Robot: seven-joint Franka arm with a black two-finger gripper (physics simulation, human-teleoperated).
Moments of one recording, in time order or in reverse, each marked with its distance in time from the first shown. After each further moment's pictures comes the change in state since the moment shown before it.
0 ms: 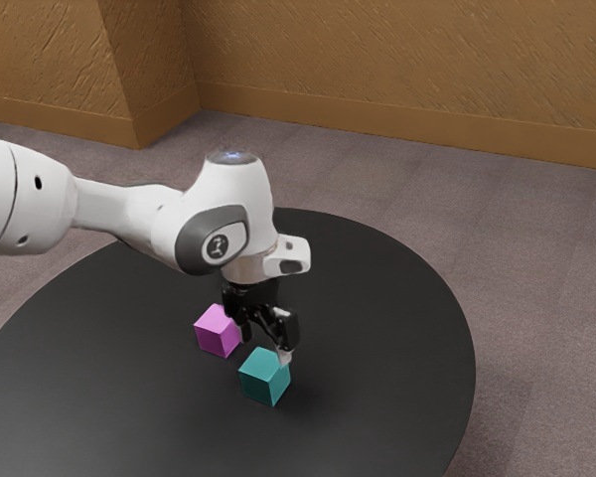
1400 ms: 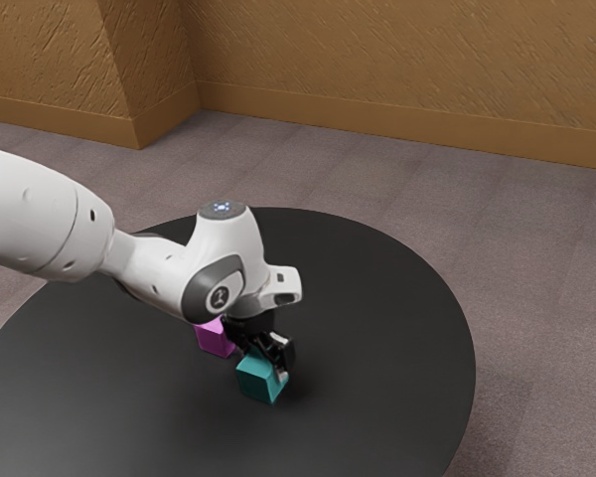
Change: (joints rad) arm 0.062 0.149 0.002 -0.050 -0.028 0.284 0.022
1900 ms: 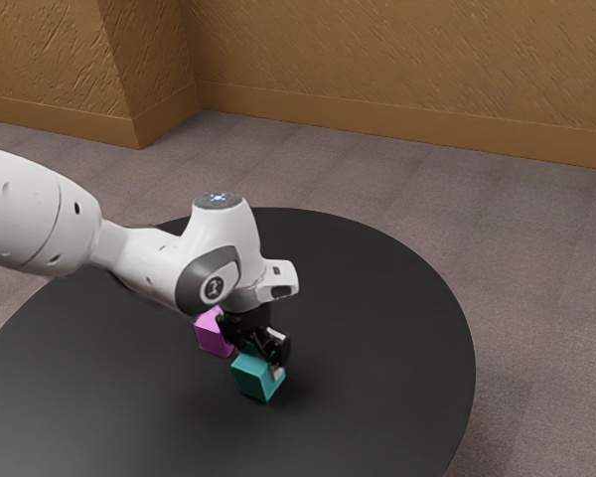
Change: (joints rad) arm 0.001 -0.040 0.001 -0.003 0.007 -0.066 -0.061
